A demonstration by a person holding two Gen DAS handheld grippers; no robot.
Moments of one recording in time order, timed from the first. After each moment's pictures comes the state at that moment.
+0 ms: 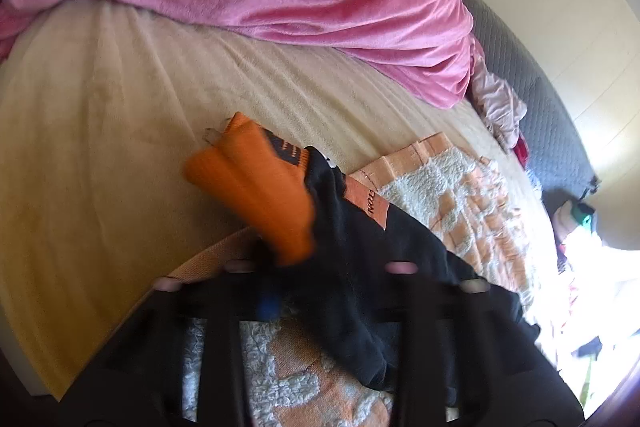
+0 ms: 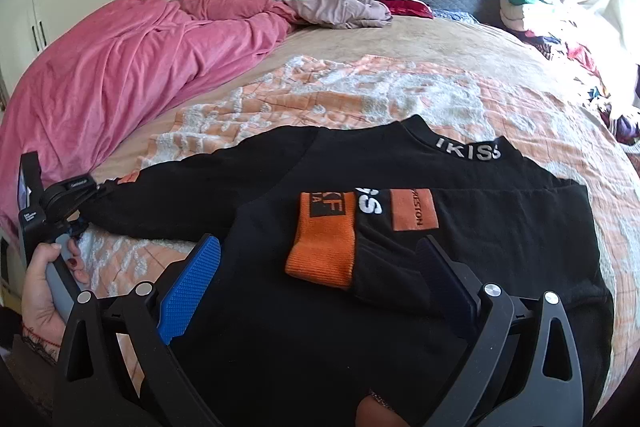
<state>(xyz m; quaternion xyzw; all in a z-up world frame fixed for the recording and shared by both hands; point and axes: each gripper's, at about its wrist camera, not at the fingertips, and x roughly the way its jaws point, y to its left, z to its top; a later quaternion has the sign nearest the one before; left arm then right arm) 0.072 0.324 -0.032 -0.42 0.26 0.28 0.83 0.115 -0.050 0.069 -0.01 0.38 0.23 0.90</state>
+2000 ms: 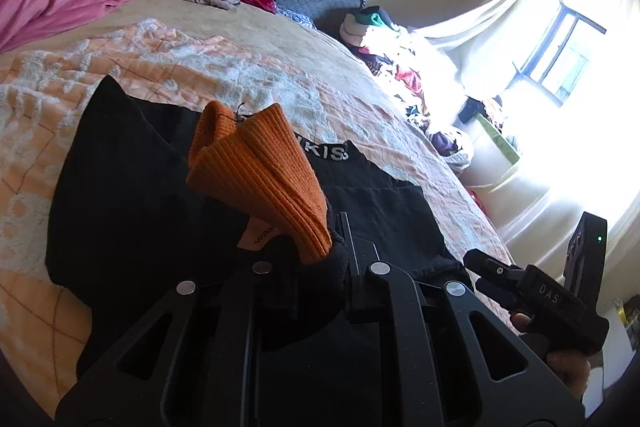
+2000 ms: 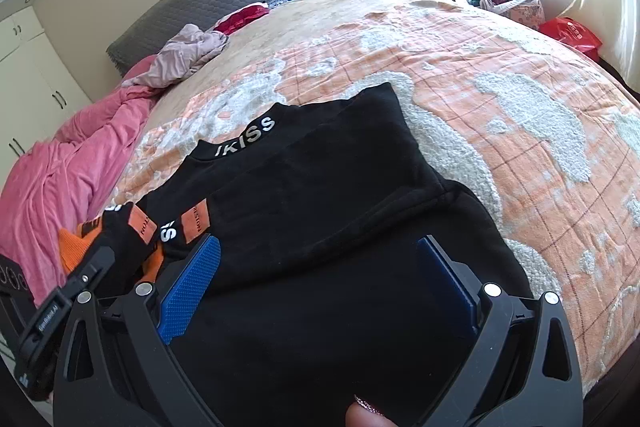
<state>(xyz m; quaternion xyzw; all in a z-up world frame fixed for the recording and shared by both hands) 0.149 0.041 0.008 -0.20 0.32 -0.18 0.91 0.113 -0.252 0.047 0.21 0.41 0.03 0.89</state>
